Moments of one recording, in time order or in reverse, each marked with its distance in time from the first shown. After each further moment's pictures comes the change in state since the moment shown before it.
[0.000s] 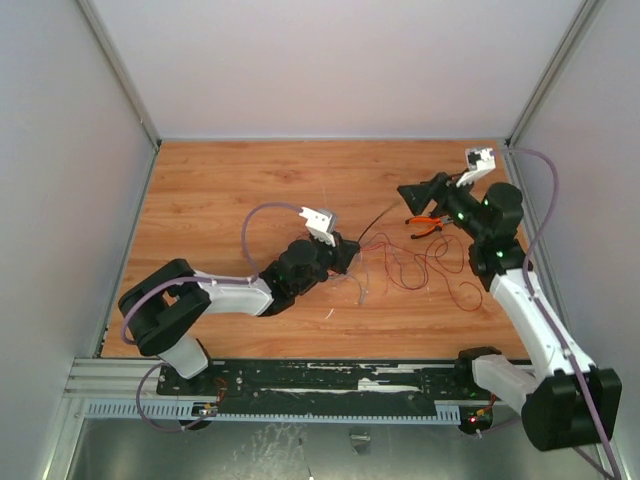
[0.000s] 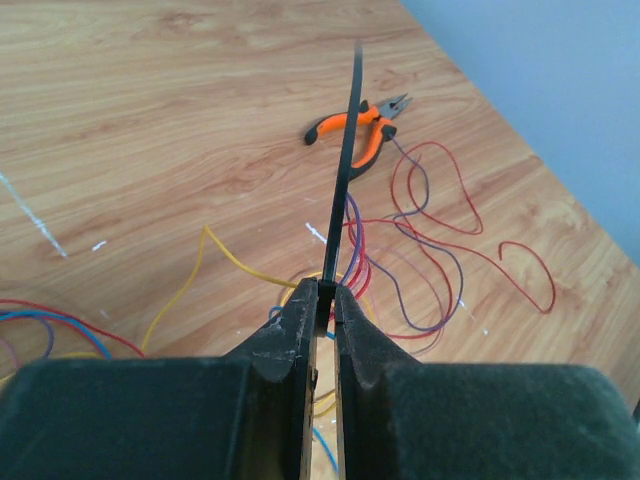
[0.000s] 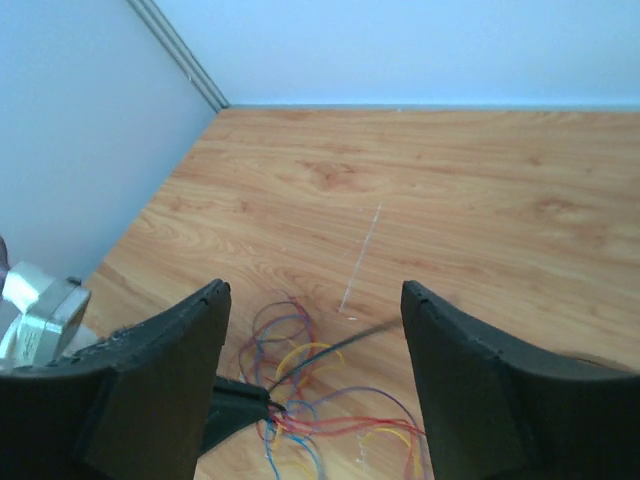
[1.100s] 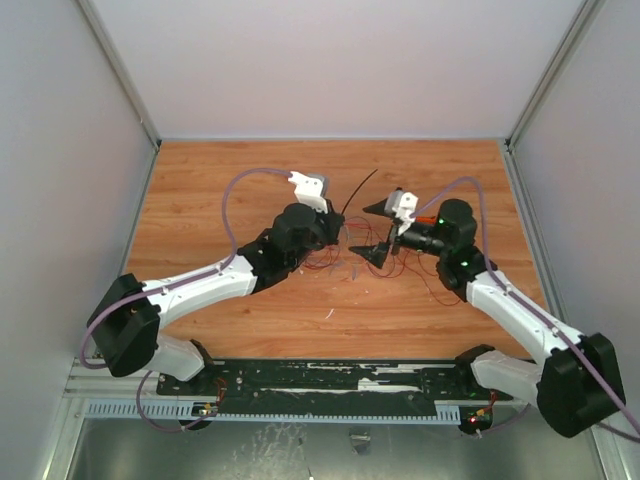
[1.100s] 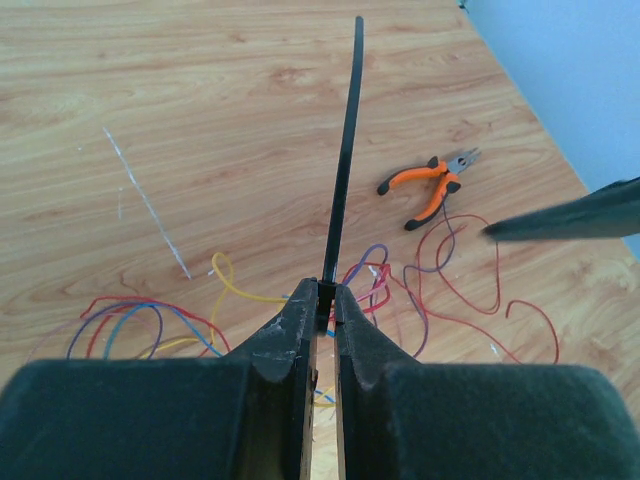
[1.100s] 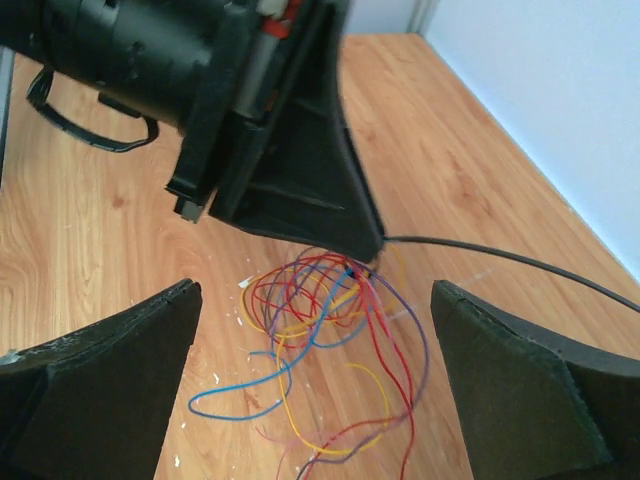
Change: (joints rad) left arm 0.068 -0.187 0.279 -0.605 -0.129 0.018; right arm 0.248 0.006 -0.160 0.159 -0.340 -0.661
